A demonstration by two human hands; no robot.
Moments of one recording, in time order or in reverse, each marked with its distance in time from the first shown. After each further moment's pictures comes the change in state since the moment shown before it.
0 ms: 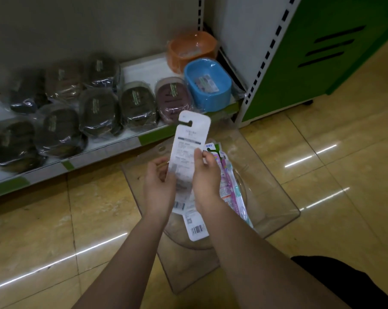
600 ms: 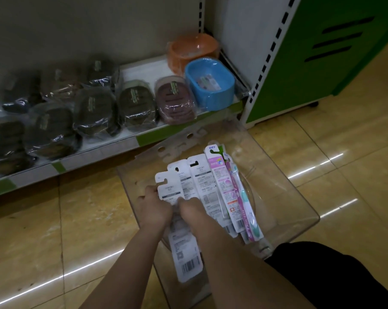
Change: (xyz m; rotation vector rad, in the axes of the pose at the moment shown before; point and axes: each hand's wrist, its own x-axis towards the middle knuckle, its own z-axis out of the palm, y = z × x) left_hand 0.025 -0.072 0.002 0.382 0.014 -0.222; right_hand 0.021 0.100 0.023 -0.478 -0.247 0.390
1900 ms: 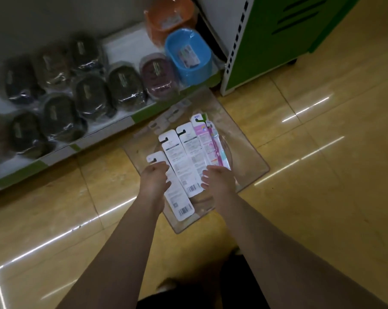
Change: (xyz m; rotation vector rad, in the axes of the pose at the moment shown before) left_hand -0.115 0.091 -0.073 -0.439 -0.222 -0.345; right_hand -0.148 -0.018 -0.101 0.450 0.147 0.109
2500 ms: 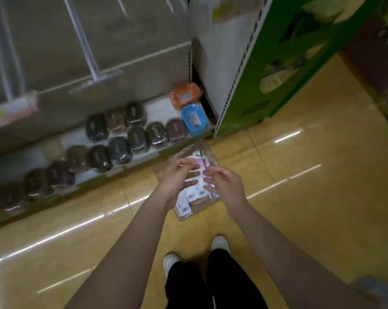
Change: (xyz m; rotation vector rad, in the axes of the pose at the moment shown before) left_hand -0.283 0.203 -0.030 0.044 -0.342 0.159; right_hand -0.286 -0.190 -0.078 0.080 -0.159 -0.294
